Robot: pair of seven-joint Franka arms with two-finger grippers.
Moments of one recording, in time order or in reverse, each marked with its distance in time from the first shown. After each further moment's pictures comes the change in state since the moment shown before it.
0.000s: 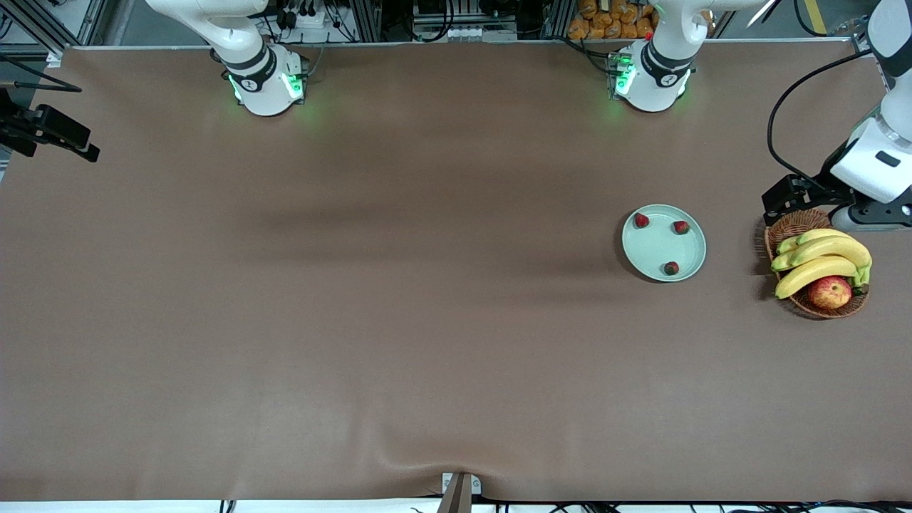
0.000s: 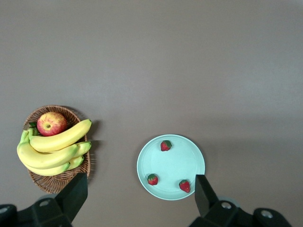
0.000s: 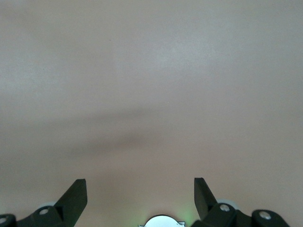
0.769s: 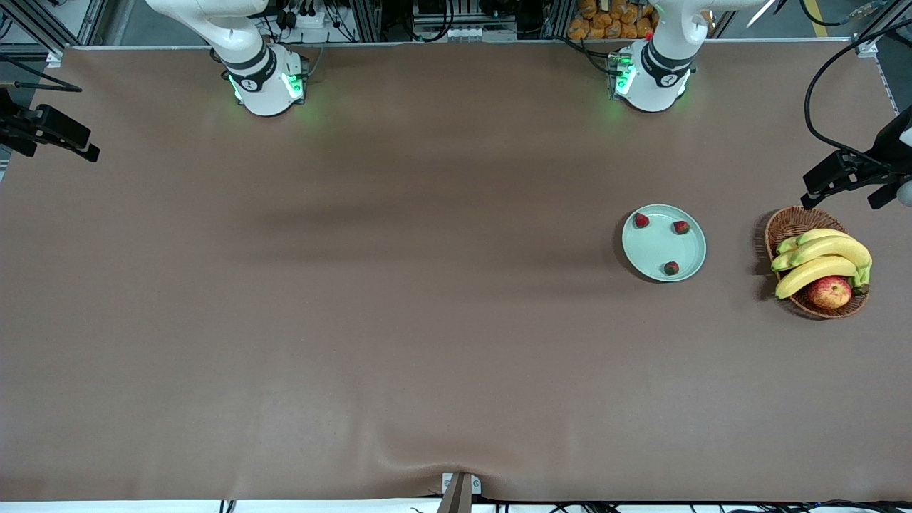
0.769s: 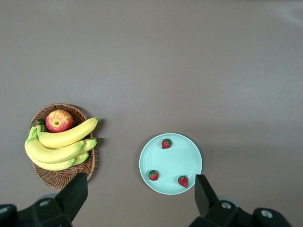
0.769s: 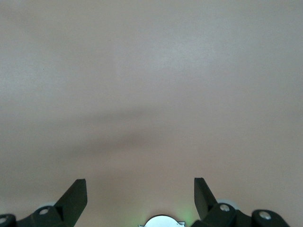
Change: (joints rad) left arm -0.002 -0.024 0.061 0.069 -0.048 -0.083 0.046; right arm 0.000 0.000 0.000 0.000 0.000 0.000 0.000
